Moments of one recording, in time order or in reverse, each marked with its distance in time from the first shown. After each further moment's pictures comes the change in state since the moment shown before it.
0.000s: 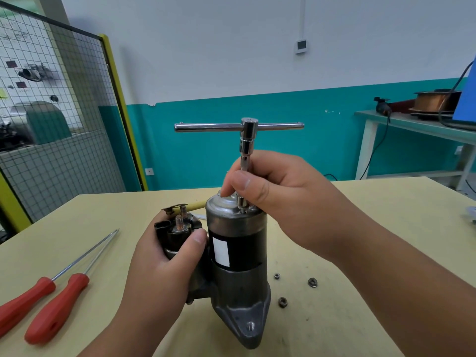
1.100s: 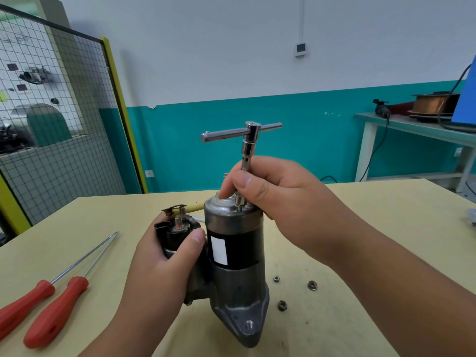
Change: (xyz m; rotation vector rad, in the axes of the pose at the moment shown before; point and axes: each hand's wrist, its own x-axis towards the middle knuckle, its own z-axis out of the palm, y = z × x) left_hand 0.006 -0.004 -0.001 -0.032 -0.012 -0.035; right_hand 0.000 0.003 0.002 -0.017 0.028 0.067
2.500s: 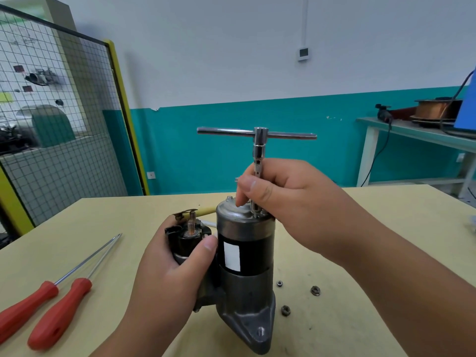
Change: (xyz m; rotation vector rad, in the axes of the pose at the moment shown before) left_hand -0.006 0.008 0.002 0.019 -0.047 0.081; right_hand 0.002 -0.005 -0.008 -0.175 0.031 0.042
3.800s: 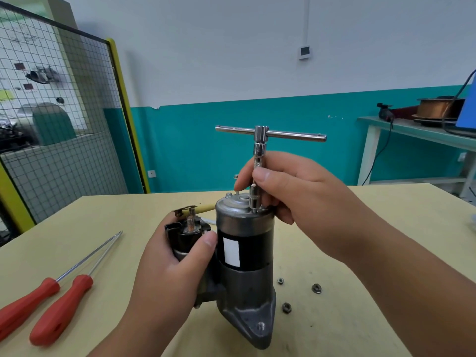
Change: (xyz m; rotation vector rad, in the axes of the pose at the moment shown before) left_hand -0.002 0.000 0.001 0.018 0.040 -0.036; right_hand 0.001 0.007 -0.001 0.193 -0.038 0.011
